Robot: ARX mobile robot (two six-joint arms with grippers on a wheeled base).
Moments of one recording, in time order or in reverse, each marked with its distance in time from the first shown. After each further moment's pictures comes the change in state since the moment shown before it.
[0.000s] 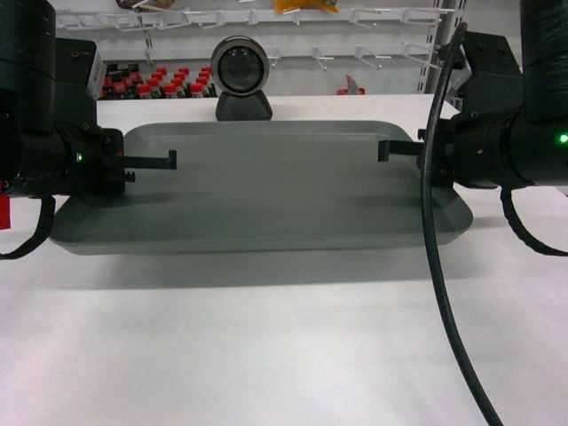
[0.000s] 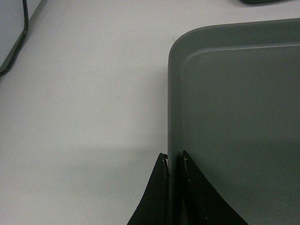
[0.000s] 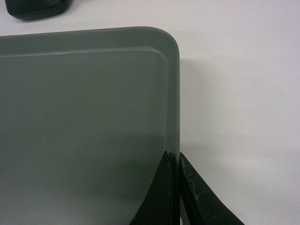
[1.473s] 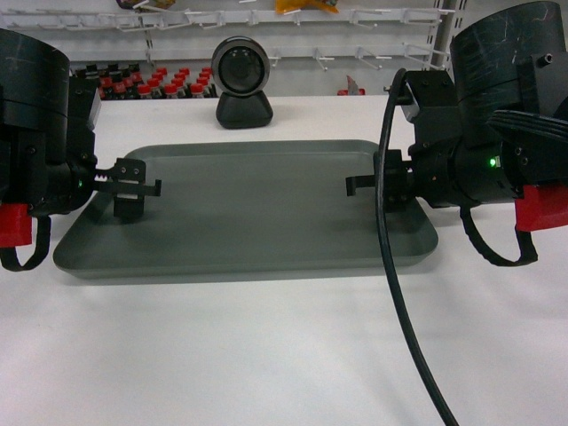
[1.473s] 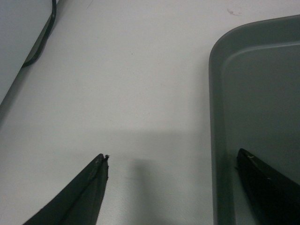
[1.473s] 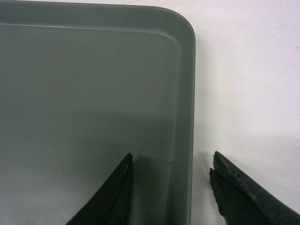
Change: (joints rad) left arm 0.032 0.126 0.058 0.020 -0.059 0.070; right arm 0.038 0.117 0.103 -0.065 0.036 -0.082
